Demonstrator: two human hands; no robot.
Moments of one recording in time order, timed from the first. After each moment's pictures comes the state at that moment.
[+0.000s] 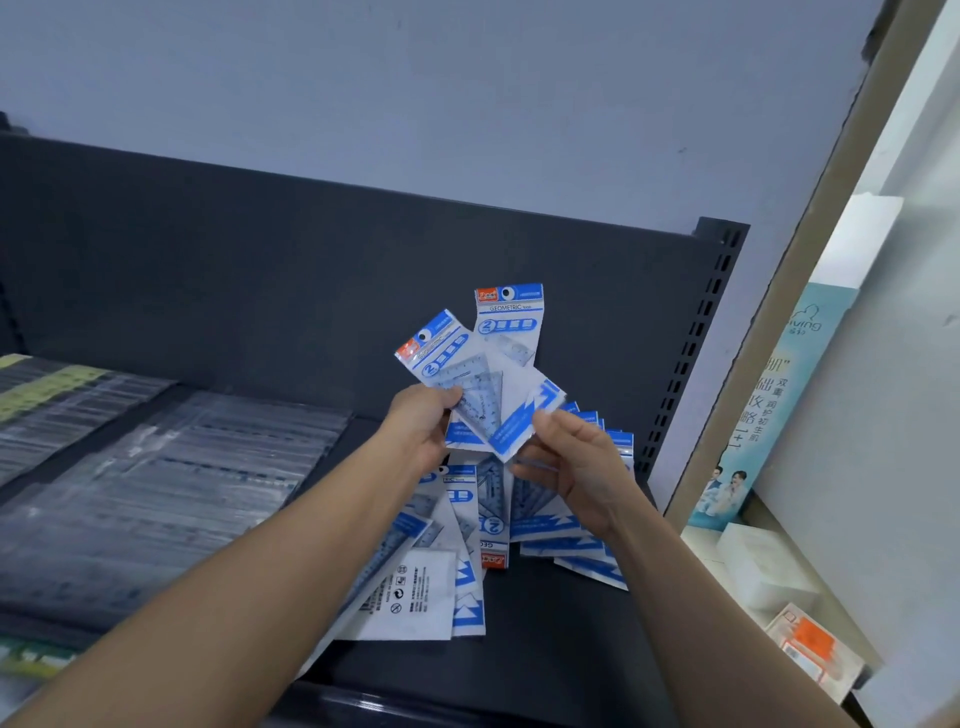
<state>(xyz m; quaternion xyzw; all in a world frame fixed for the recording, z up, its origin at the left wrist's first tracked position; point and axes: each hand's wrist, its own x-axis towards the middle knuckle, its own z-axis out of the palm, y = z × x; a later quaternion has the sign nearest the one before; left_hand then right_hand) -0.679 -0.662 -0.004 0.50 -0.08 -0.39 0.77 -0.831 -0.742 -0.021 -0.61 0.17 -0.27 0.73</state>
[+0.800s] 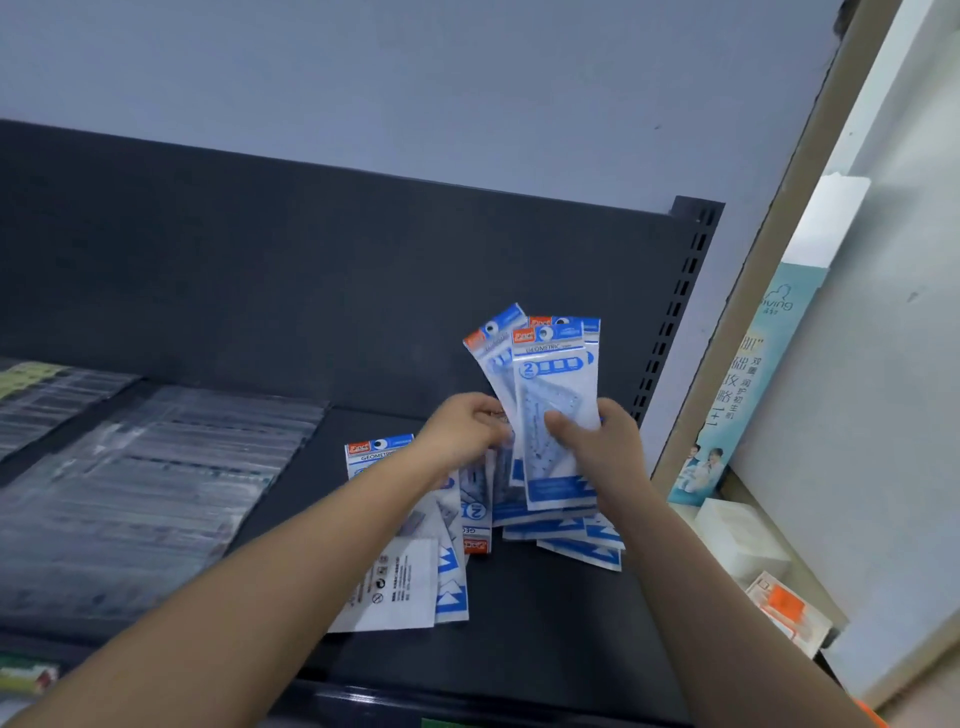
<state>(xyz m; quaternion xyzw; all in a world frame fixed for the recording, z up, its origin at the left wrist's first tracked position) -0.708 -0.680 -0.029 0.69 -0.38 -0.31 0.54 -0.847 -0.763 -0.027 -0.68 0.41 -0.39 0.47</state>
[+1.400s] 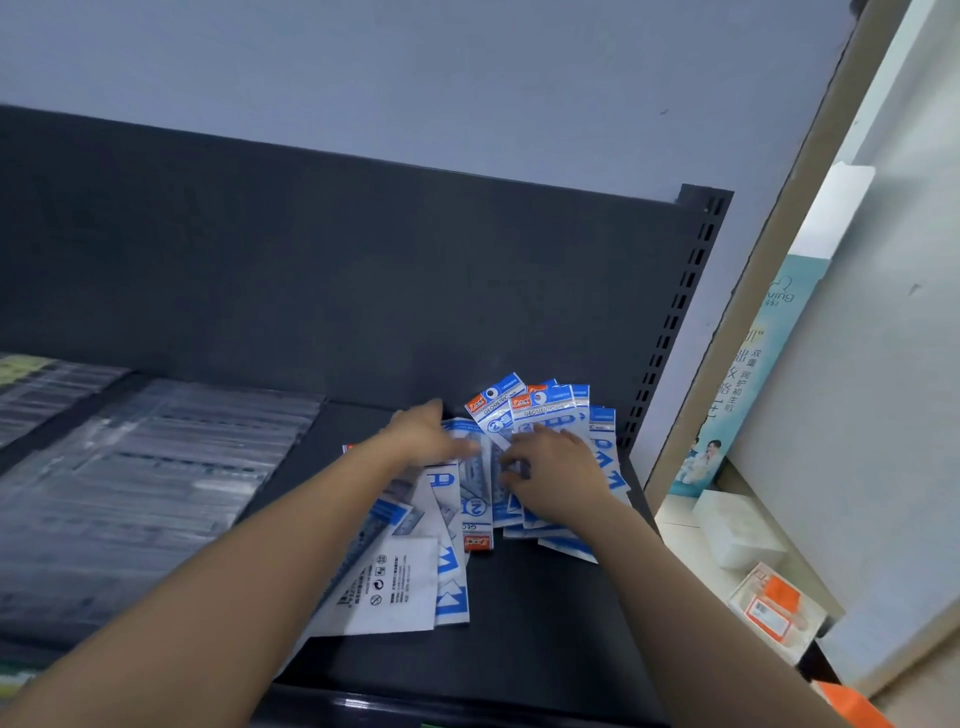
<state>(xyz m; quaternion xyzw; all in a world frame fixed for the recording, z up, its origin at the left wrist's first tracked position) -0.658 -0.684 -0.053 0.87 -0.42 -0.19 0.19 -0.826 -0.751 -0.042 -0.95 0.29 -0.04 0.03</state>
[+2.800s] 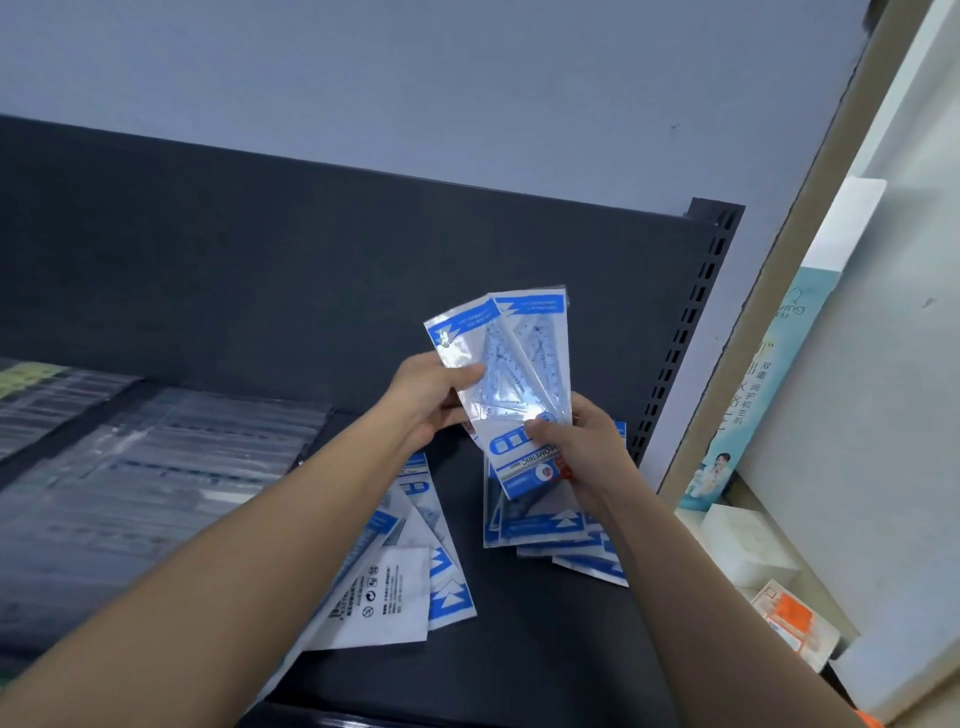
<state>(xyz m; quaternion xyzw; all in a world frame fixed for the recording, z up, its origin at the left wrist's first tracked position) -0.672 -0.682 0.004 0.55 -0.22 -0.38 0.71 -0.824 -0.756 -0.015 -0.61 0.33 -0.31 0.65</state>
